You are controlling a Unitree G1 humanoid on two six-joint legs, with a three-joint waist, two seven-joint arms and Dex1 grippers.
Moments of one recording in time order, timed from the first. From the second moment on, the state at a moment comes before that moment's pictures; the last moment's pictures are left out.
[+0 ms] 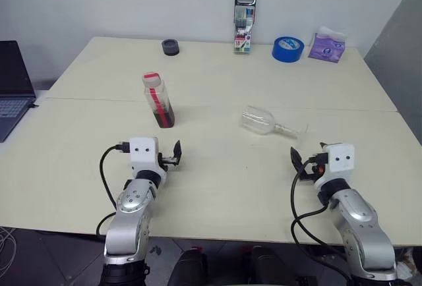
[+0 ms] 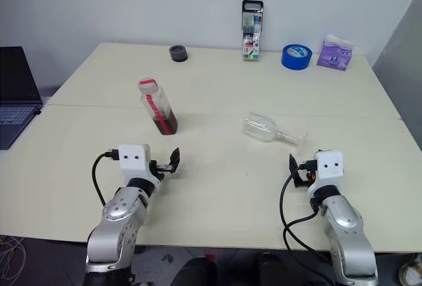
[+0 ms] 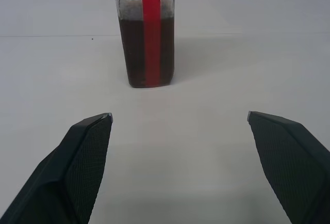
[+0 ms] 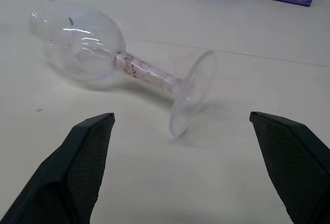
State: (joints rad) left arm -0.06 0.15 0.11 -0.34 -0.11 0.47 -0.08; right arm 0.06 -0.22 -0.10 -0.47 0.14 0.44 0.17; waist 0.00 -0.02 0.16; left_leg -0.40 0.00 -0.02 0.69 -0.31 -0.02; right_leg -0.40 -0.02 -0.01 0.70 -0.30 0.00
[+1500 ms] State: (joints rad) left arm -0.14 0.15 0.12 -0.30 -0.08 0.47 -0.03; right arm -0.38 -0.23 -0.07 -0.35 0.25 0.48 0.29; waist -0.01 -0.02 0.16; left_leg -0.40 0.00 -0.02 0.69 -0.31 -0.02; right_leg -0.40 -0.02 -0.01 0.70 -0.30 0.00
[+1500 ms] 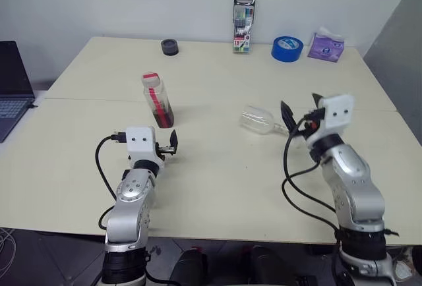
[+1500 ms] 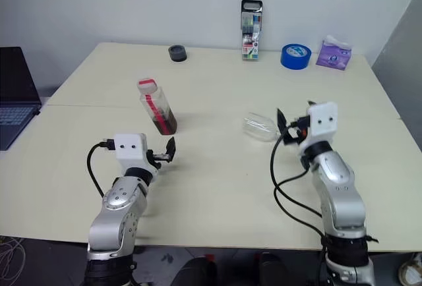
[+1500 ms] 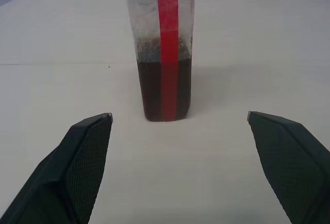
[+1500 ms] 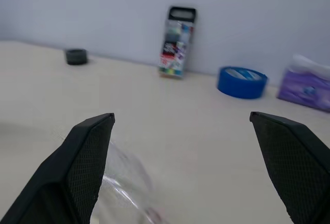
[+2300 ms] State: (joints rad) left arm -0.35 0.21 0.13 -0.20 -0.05 0.45 -0.01; right arm -0.64 -0.45 -0.02 -0.27 0.63 0.75 0.74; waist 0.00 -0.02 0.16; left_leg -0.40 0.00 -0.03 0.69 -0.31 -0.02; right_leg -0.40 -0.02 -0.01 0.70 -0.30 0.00
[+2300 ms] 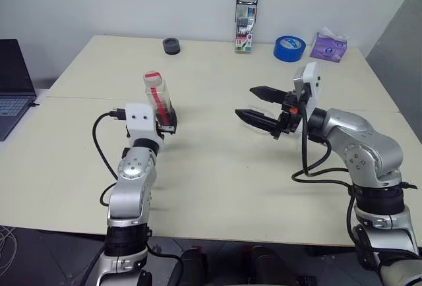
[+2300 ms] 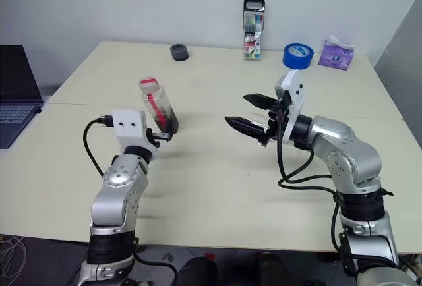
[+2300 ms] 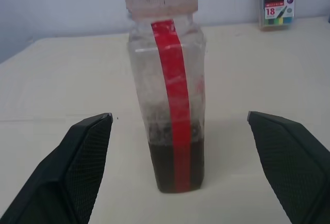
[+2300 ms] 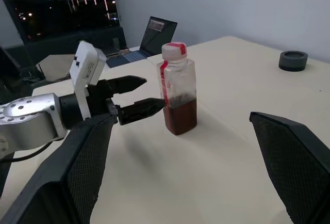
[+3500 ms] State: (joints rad) left arm -0.61 0.28 0.16 0.28 -0.07 0.20 -0.08; right arm -0.60 -0.43 -0.02 -0.35 0.65 0.76 0.60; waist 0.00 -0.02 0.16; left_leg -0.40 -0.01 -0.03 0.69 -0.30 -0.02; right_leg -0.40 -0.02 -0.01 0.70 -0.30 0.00
